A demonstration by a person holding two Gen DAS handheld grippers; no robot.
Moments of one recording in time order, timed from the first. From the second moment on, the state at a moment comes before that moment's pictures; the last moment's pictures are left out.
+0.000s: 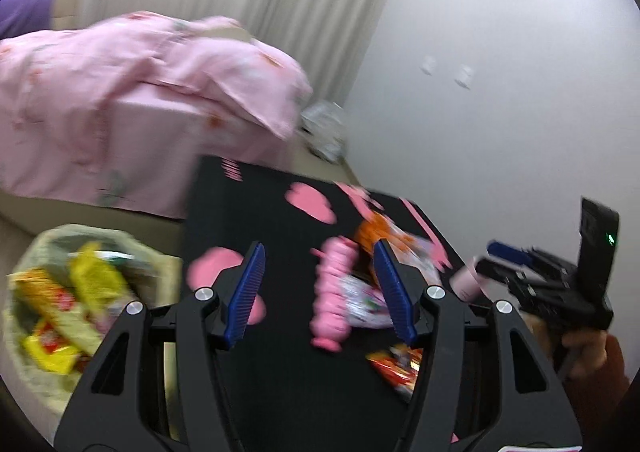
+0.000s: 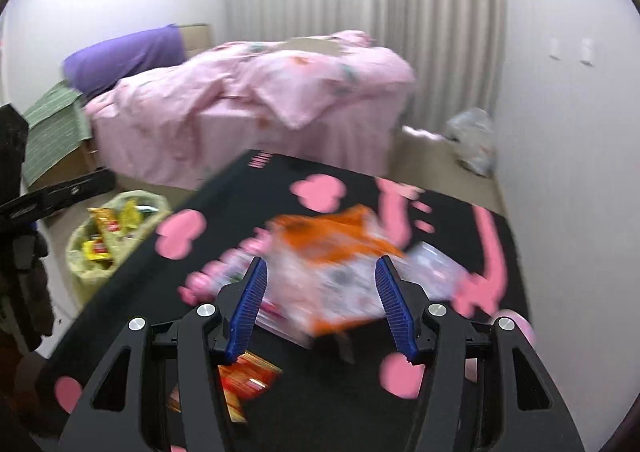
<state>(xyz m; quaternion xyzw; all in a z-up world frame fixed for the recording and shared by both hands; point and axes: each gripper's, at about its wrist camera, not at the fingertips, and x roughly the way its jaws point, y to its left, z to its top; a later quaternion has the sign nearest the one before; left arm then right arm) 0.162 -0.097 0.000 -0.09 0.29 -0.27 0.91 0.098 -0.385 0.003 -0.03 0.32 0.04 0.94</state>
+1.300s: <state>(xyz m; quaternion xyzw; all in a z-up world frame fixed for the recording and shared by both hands) 0.242 -0.235 -0.039 -0.03 0.41 -0.30 0.86 0.050 -0.444 -0.049 0.04 0.33 0.01 0.94</state>
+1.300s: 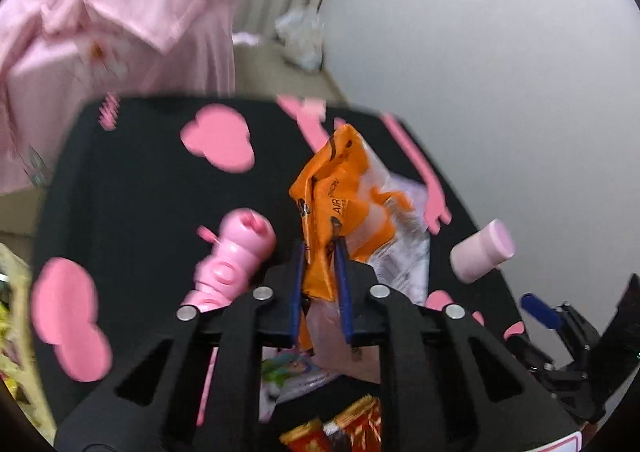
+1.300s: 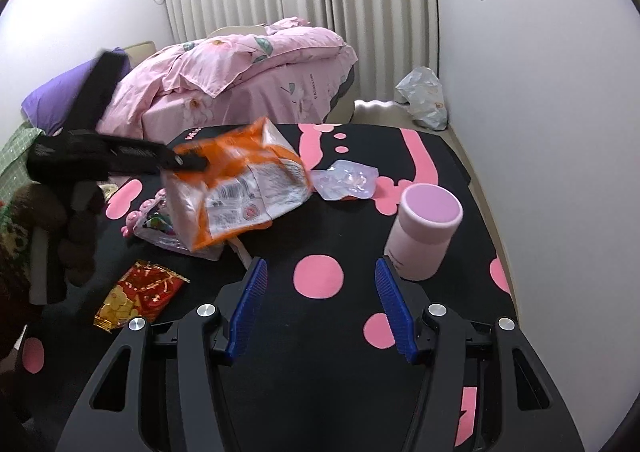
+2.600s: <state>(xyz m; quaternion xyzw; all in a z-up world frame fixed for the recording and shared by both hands) 0.147 -0.048 -0.066 -0.13 0.43 -0.26 0.86 0.153 -0.444 -0.074 0.17 0.38 -0.03 0.91</state>
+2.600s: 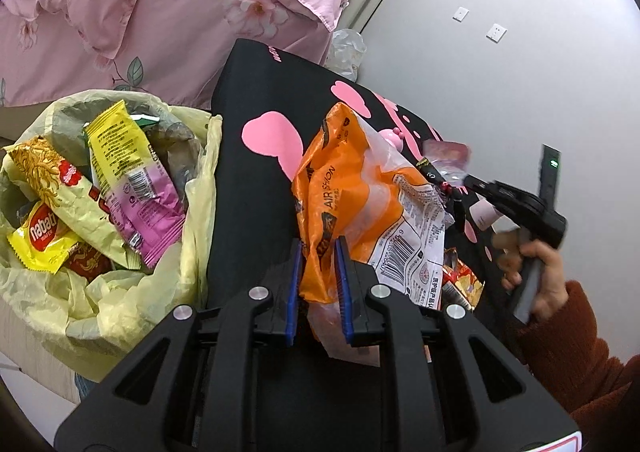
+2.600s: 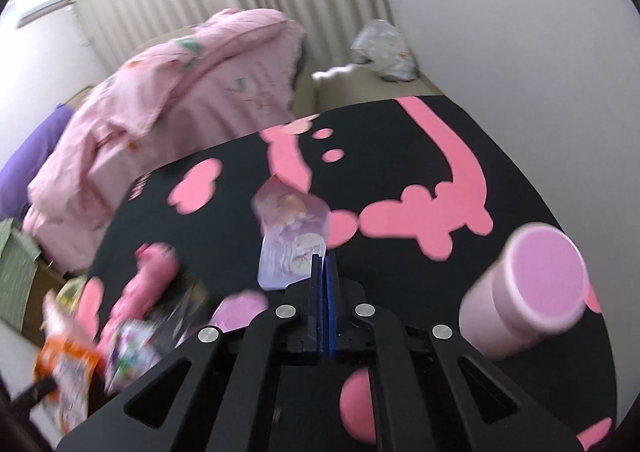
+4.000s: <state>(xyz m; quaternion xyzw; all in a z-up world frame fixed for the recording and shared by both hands) 0.128 -0.086 -0.068 -0.09 0.45 -0.25 0.85 0.017 -0.448 -0.107 0.13 0.47 0.06 0.87</state>
